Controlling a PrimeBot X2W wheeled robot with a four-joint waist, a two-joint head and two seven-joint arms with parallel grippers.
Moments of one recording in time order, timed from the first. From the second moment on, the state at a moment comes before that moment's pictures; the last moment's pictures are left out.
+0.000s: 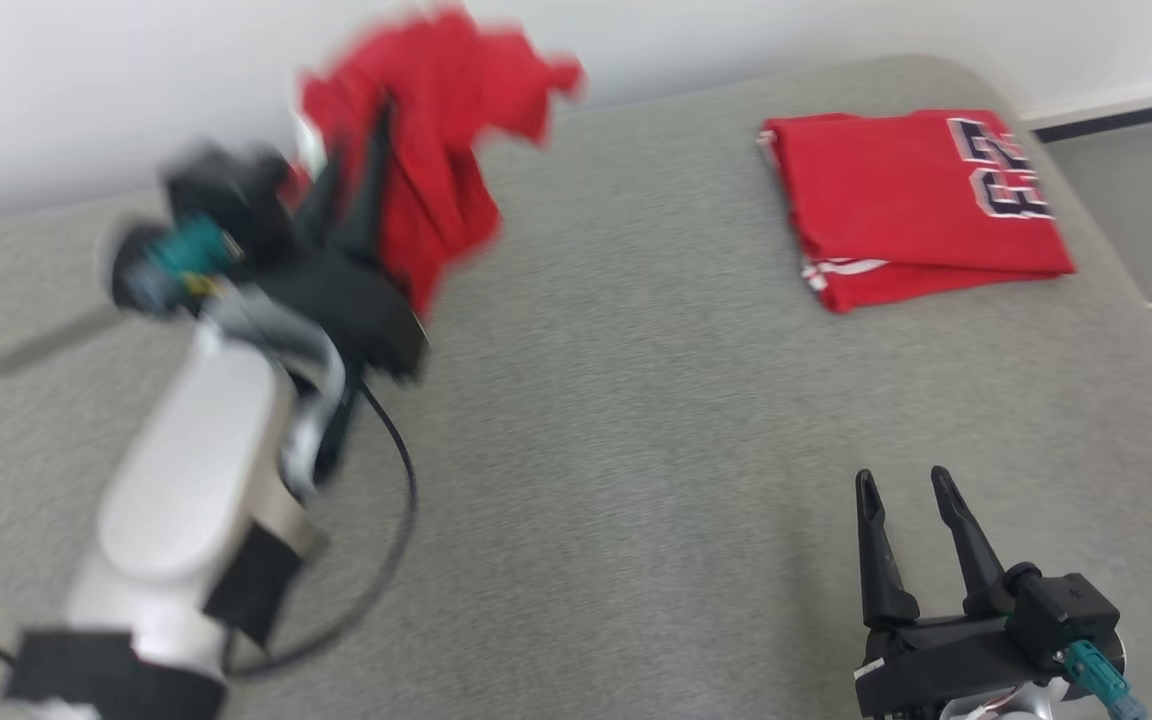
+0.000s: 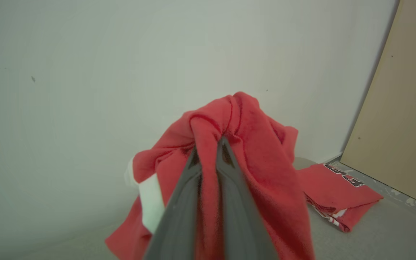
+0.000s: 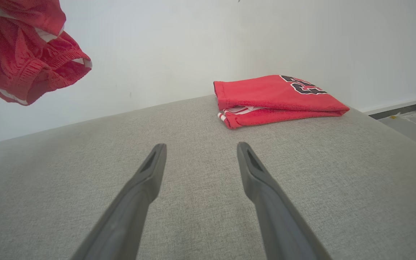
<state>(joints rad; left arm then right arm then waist) -0.90 0.21 -0.41 0.52 -0.49 -0.06 -0.12 -0.08 -0.06 -0.03 0.18 0.17 0.13 -0.26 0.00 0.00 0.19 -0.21</state>
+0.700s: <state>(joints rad) -0.51 0.11 -0.54 0.60 -0.51 -0.03 -0.19 -0.09 -0.05 -0.02 0.20 0.19 0.13 -0.26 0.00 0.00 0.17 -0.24</state>
